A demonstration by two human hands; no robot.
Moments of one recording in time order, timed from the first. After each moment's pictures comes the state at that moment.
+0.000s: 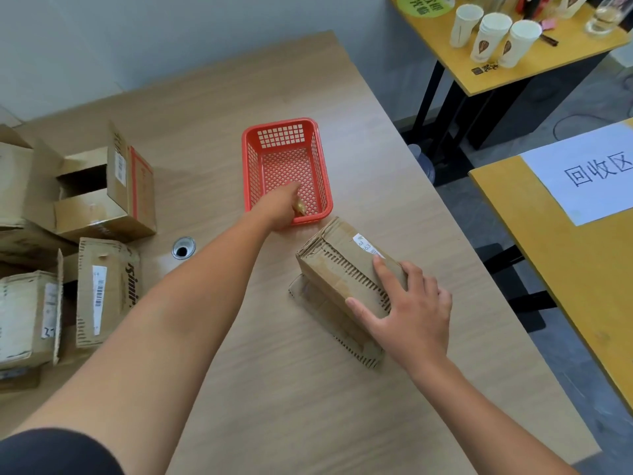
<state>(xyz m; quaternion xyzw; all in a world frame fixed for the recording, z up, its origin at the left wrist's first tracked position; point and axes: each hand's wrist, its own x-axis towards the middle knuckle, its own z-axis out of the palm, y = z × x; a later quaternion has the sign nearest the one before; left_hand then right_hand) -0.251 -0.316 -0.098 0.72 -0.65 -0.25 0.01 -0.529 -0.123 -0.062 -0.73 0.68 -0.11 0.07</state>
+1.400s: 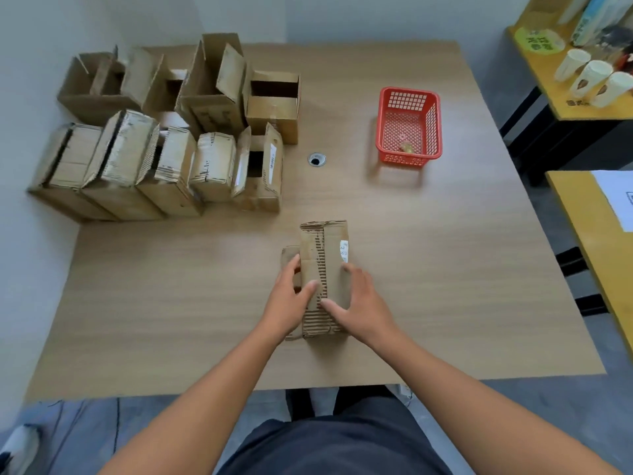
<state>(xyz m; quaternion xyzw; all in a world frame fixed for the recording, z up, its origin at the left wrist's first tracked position) -0.196 0.209 -0.047 0.74 -0.33 -0.43 0.40 -0.361 0.143 -0.036 -0.77 0.50 -0.05 0.39</state>
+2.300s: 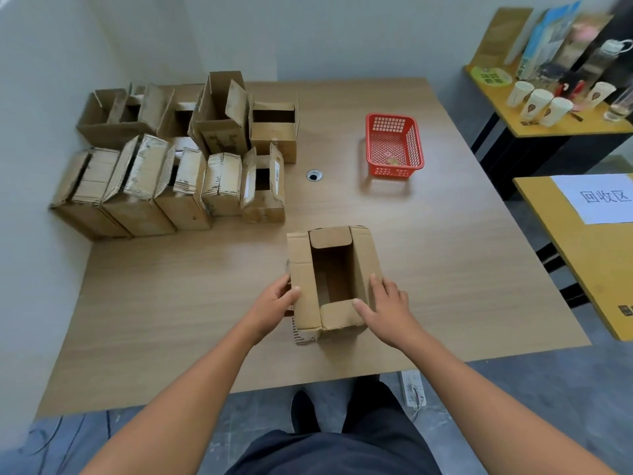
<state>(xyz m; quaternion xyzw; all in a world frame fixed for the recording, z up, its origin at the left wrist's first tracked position) -0.140 0.263 -0.054 0.65 -0.35 -0.55 0.39 -0.391 0.180 -0.033 -0.75 0.57 0.06 0.34</state>
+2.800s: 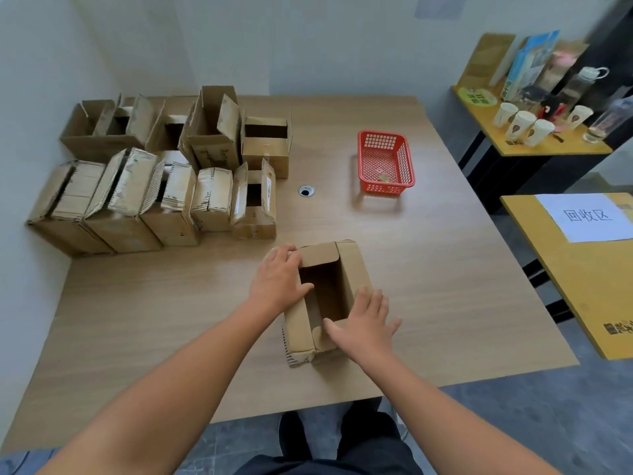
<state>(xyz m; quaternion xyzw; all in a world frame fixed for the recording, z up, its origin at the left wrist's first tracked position) -0.131 0.176 -0.031 0.75 -0.64 -0.10 0.14 -0.340 0.183 -0.045 -0.73 0.65 0.06 0.21</state>
